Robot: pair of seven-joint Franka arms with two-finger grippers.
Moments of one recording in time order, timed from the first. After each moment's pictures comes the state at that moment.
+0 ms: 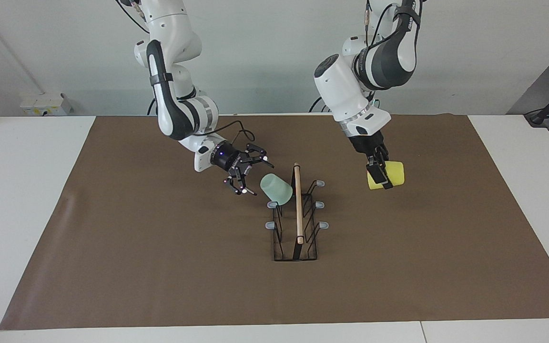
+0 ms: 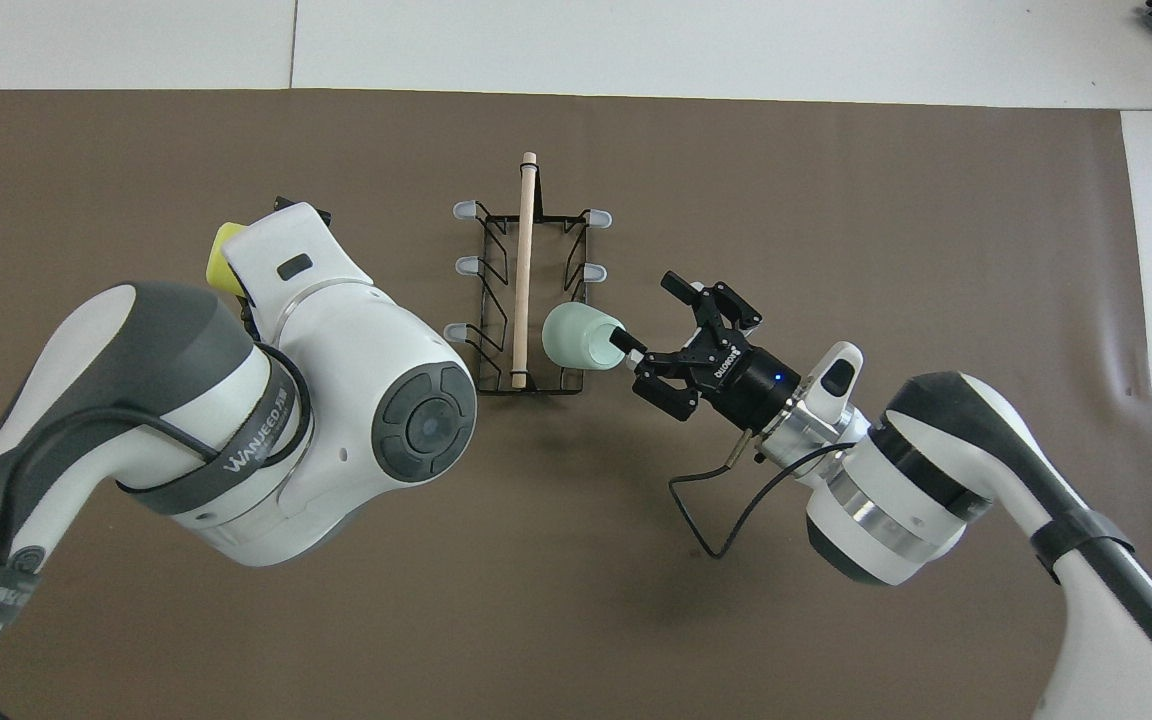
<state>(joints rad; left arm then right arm) -0.12 0.08 -0.49 -1.90 1.04 1.88 -2.28 0.22 0.05 0.01 -2.27 2.13 2.36 -2.28</state>
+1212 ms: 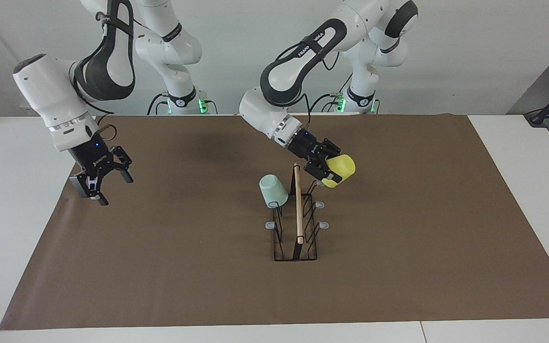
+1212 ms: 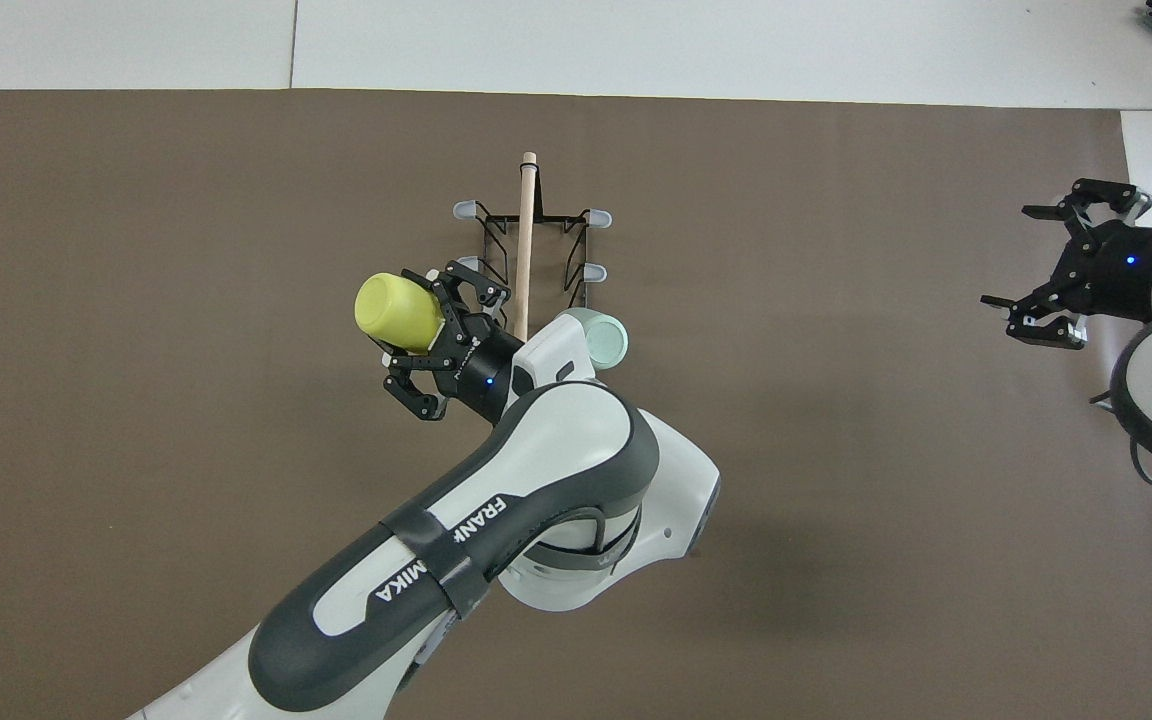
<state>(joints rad) -0.34 0.42 -0.63 -1.76 1.40 1.42 -2.45 -0.12 0.03 0.00 -2.00 0.39 2.35 -1.53</state>
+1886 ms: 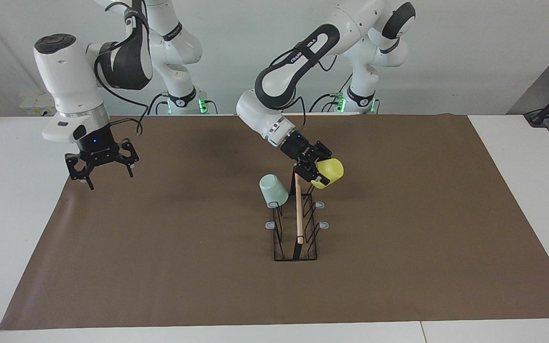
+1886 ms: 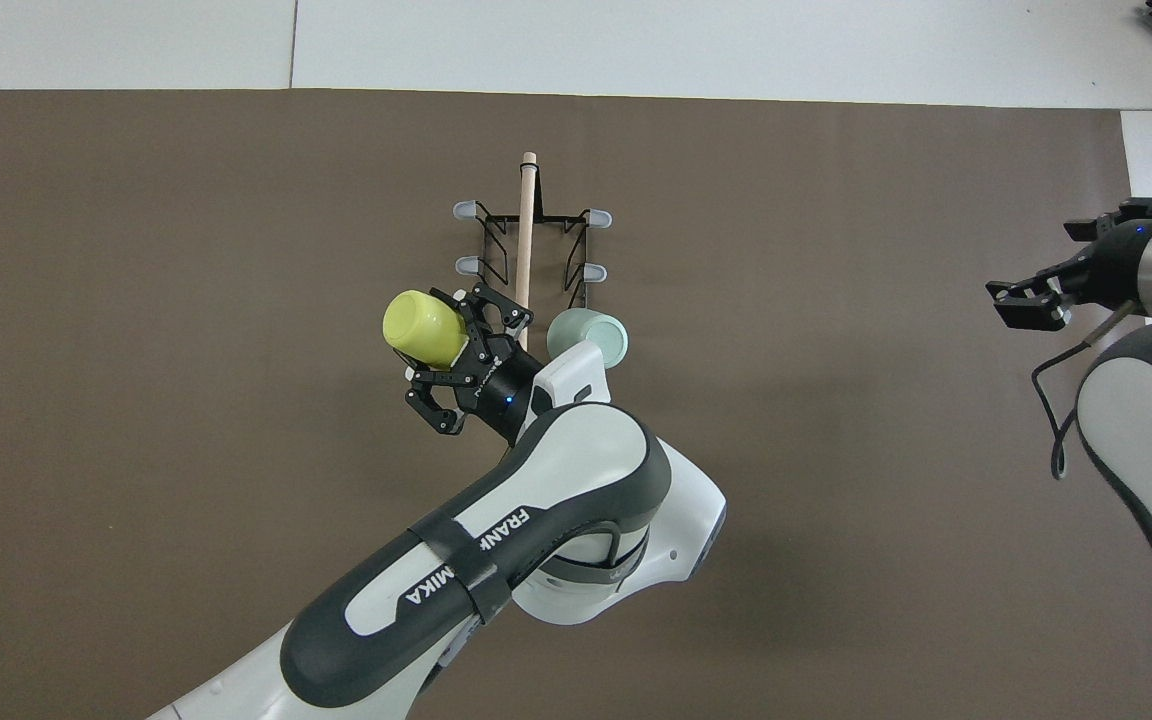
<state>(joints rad) -0.35 0.43 -0.63 -1.81 1.40 1.46 -2.47 -0.06 -0.01 0.02 -1.89 -0.03 2.14 -0.46</state>
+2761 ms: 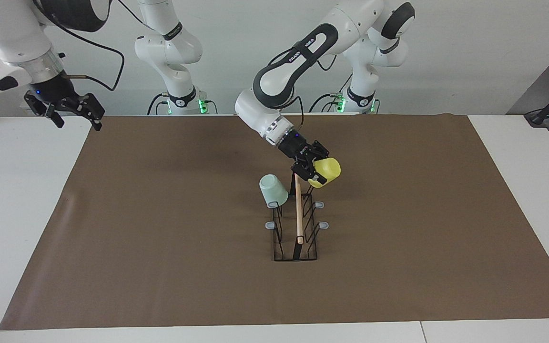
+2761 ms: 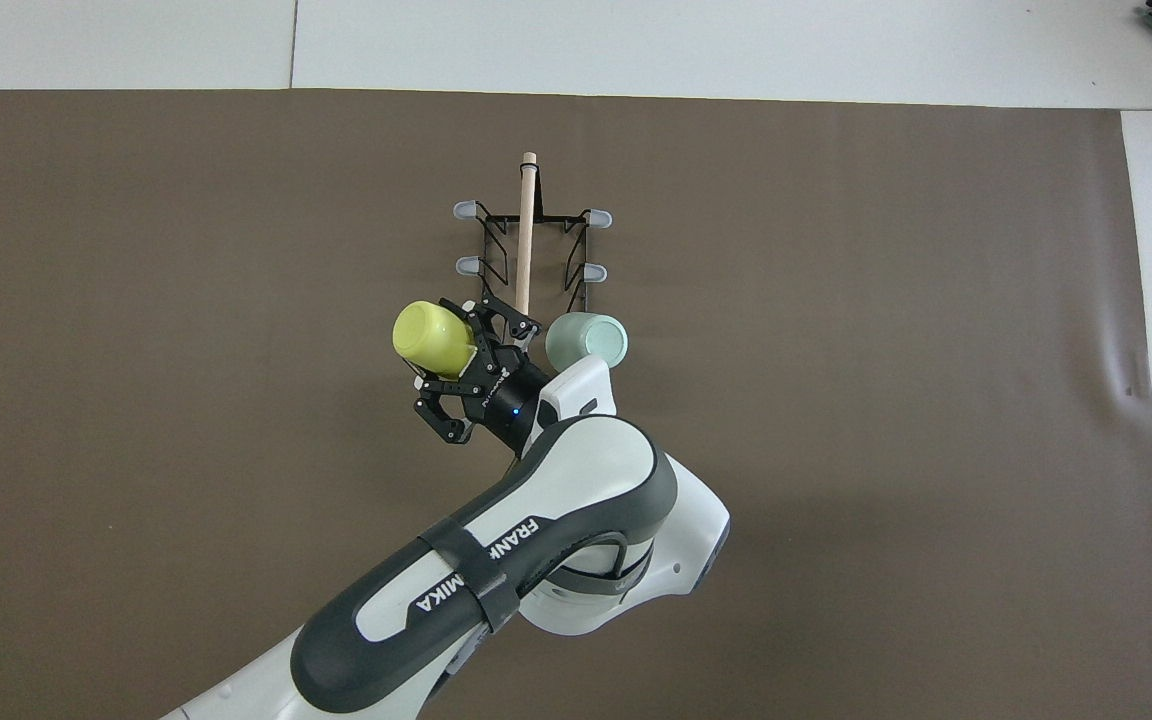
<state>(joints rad) -0.35 0.43 -0.64 -1.82 1.40 1.47 -2.49 -0.03 -0.04 -0.14 -1.58 -0.05 1.48 -0.06</state>
